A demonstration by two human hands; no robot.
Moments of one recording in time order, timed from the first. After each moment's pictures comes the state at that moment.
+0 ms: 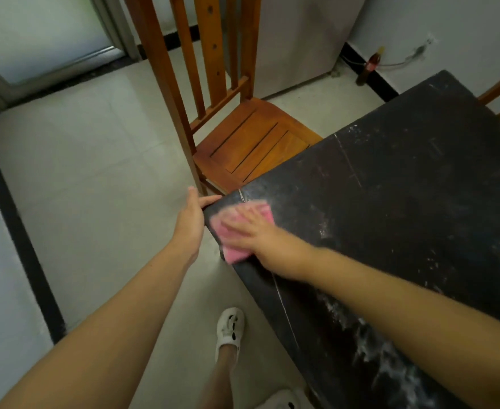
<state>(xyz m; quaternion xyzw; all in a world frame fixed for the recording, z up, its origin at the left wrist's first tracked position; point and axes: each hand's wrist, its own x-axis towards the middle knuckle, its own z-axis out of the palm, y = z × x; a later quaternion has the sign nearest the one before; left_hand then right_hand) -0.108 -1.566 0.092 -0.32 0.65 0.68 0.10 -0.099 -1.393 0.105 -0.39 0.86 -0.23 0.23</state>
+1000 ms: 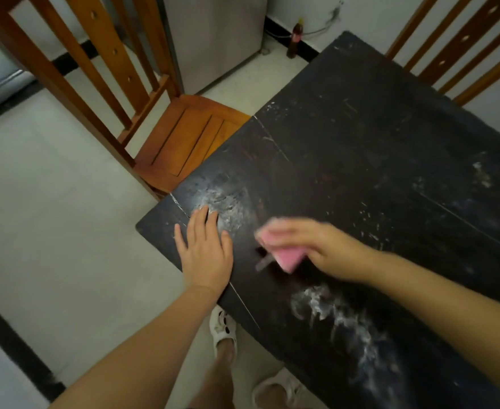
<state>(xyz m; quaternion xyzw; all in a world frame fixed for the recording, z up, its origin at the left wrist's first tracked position) -0.050 -1.460 0.080 0.01 0.98 0.18 0.00 -0.038 -1.245 0.161 -0.18 0.90 -0.34 0.22</state>
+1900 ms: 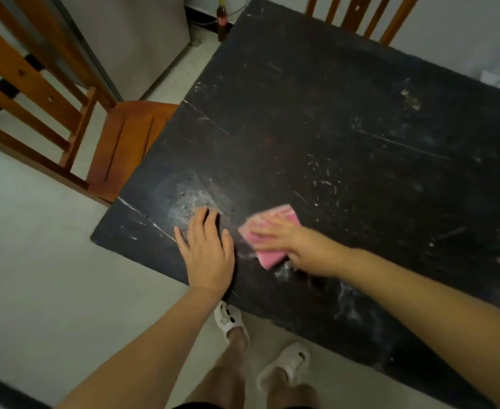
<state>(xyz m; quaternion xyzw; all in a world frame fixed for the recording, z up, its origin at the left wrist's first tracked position) -0.007 -1.423 0.084 0.12 0.96 0.25 0.02 0.047 -1.234 0.113 -0.14 0.92 -0.30 0.19</state>
